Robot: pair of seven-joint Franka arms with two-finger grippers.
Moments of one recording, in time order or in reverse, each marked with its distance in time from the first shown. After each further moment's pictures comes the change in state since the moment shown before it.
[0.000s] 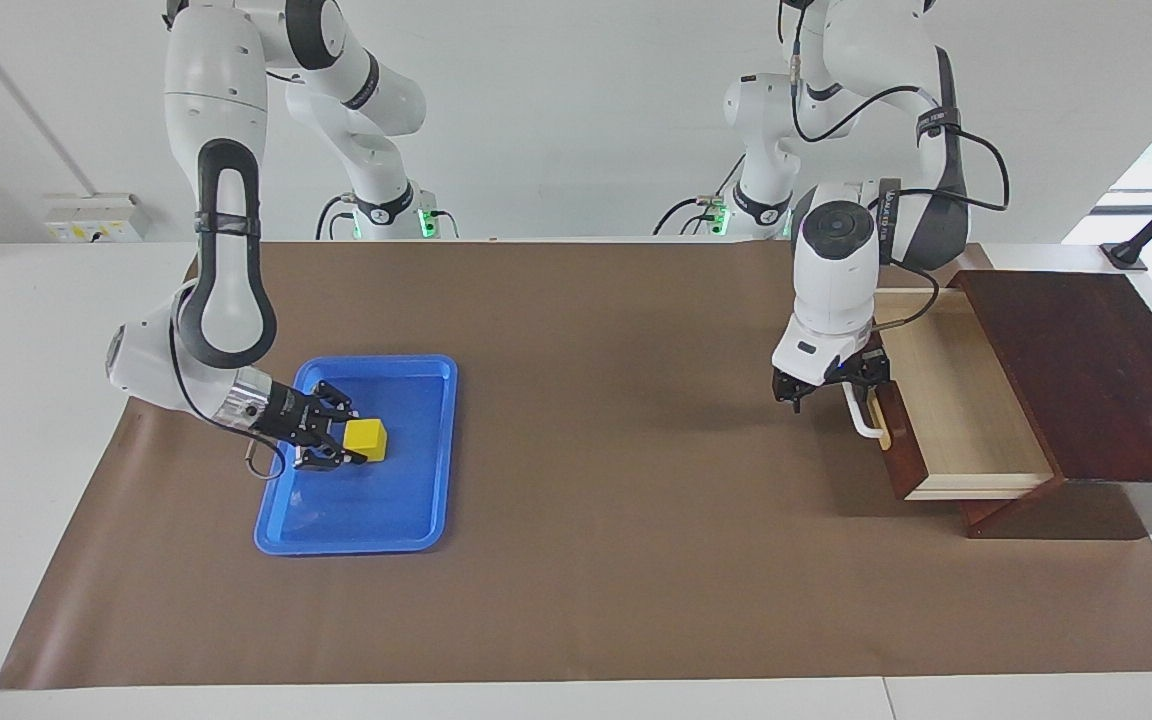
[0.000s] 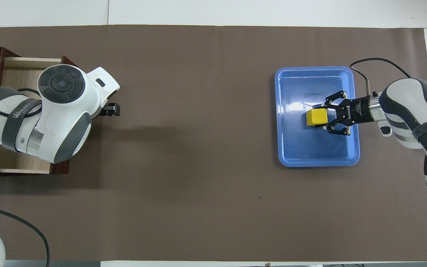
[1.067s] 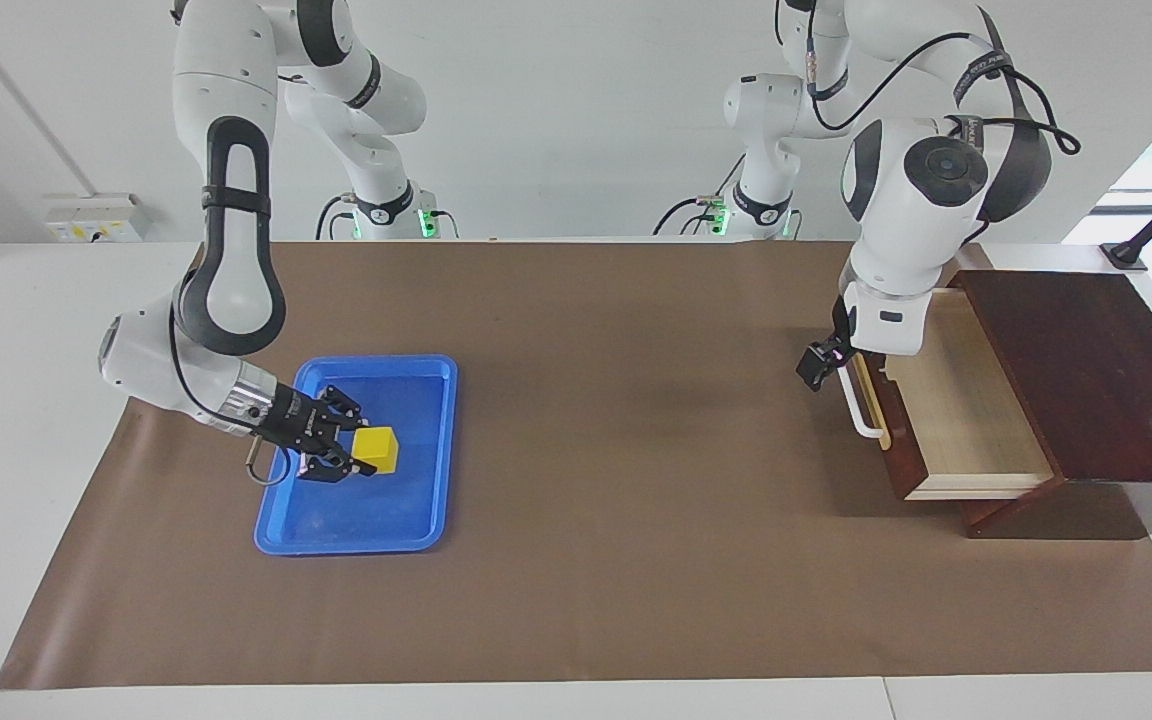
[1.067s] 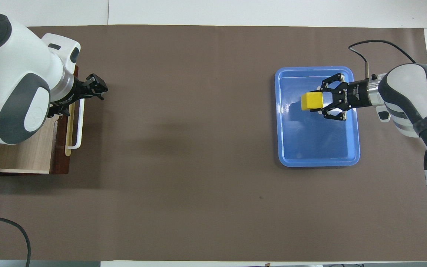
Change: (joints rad) left arm 0.022 0.001 0.021 0.249 -0.295 -0.251 -0.414; right arm 0.086 0.000 0.007 0.175 0.009 -0.042 0.173
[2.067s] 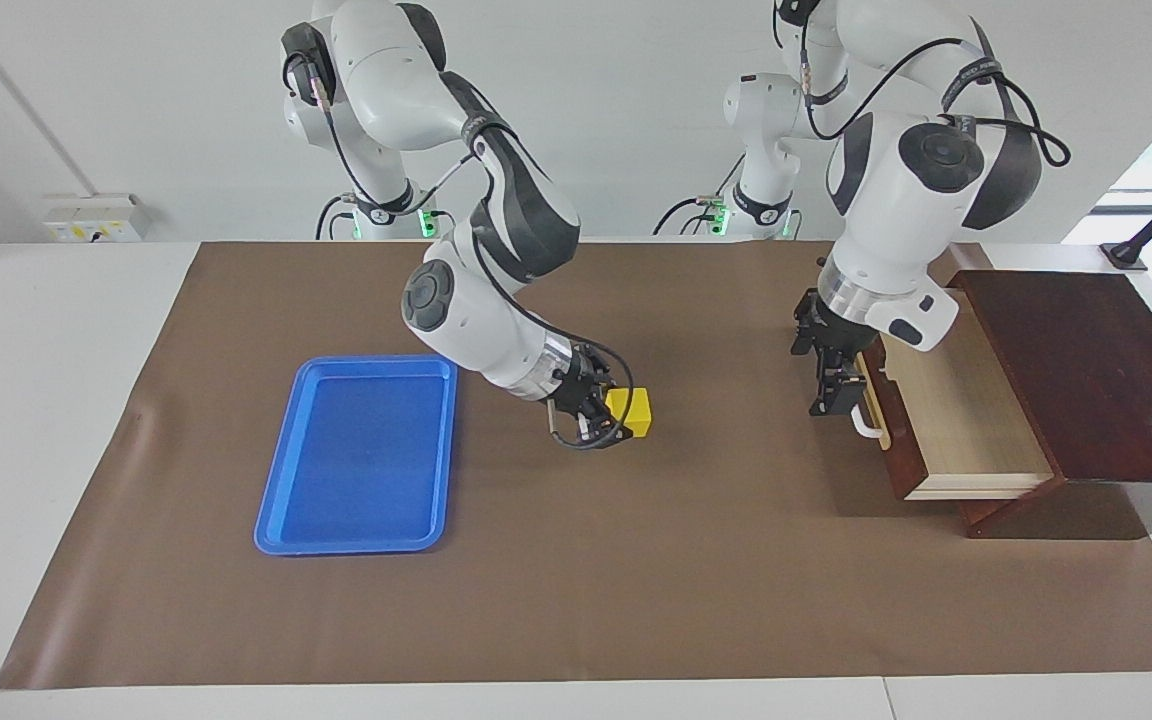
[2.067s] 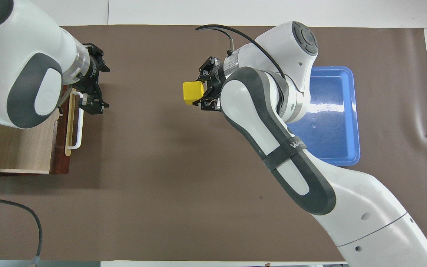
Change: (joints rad) left arm -0.074 0.133 -0.018 0.208 -0.050 -0.025 -1.057; right arm 0.513 0.167 0.000 0.428 -0.131 0.092 0.656
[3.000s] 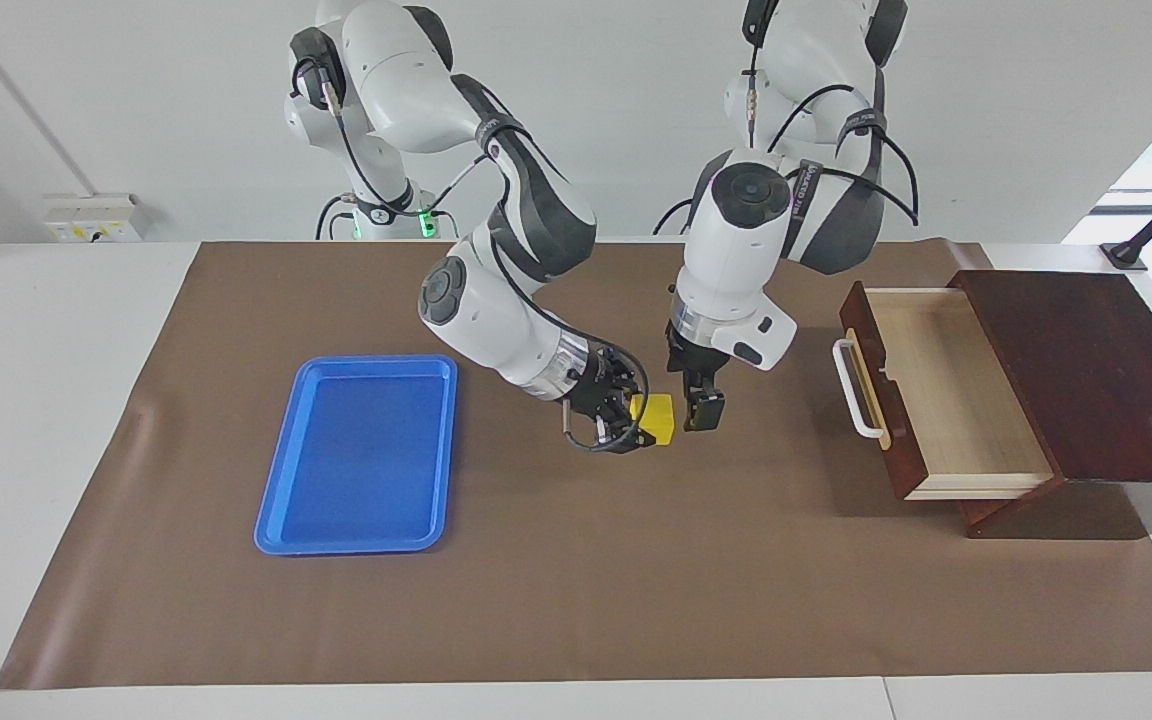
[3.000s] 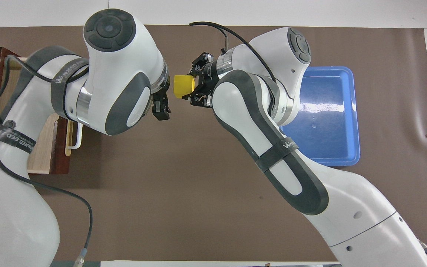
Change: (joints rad) left arm -0.188 0.117 0.001 0.042 0.000 0.109 -0.283; right arm 0.011 0.014 0.002 0.007 0.072 0.083 0.012
